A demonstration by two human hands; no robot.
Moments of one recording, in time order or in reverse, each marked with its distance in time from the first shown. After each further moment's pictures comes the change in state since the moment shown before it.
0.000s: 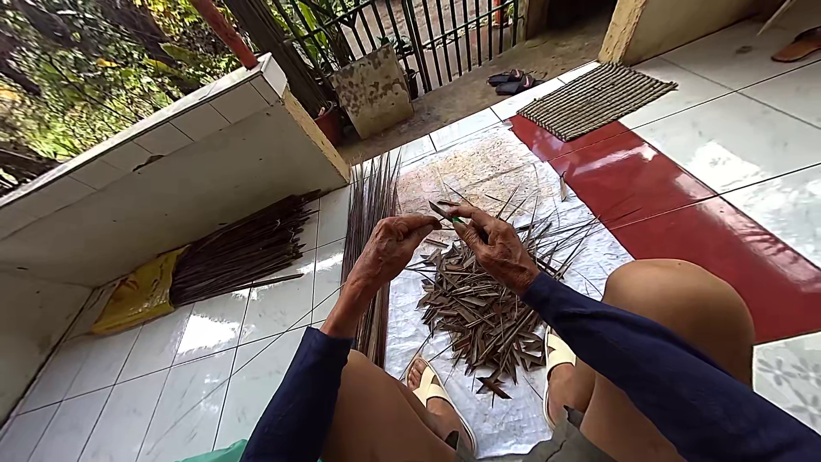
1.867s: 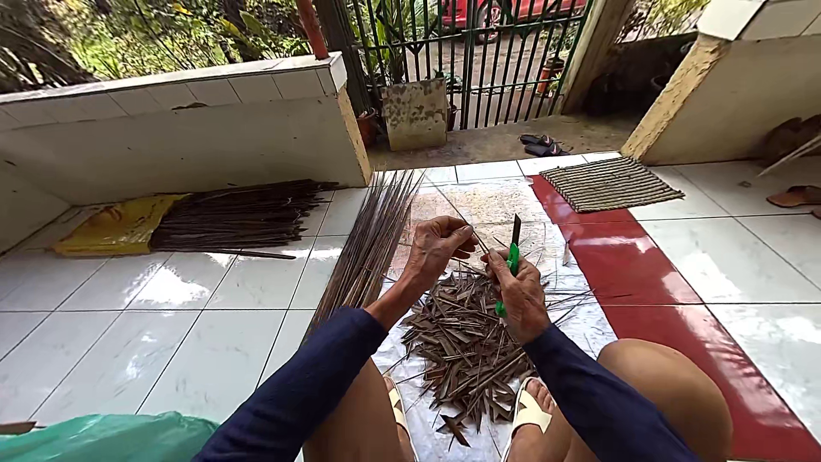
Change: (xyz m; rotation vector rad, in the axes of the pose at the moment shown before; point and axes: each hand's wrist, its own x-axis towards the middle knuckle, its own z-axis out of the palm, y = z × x) left_hand 0.025 0.009 0.040 -0.833 0.344 -0.227; right_hand -0.003 -0.010 0.008 0.377 0.133 0.321
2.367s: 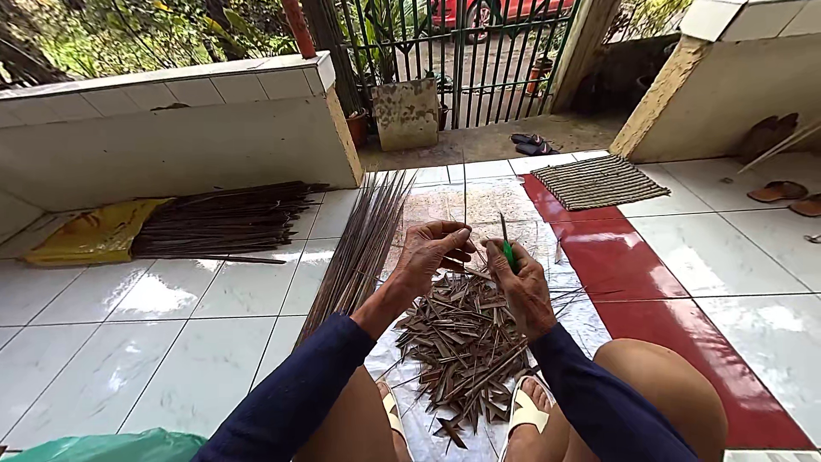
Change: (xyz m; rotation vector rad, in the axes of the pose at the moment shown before) left_hand 0.000 0.011 0.000 -0.188 -0.041 -0.201; right_hand 0.013 -0.005 -0.018 -0.174 -0.035 -0.178
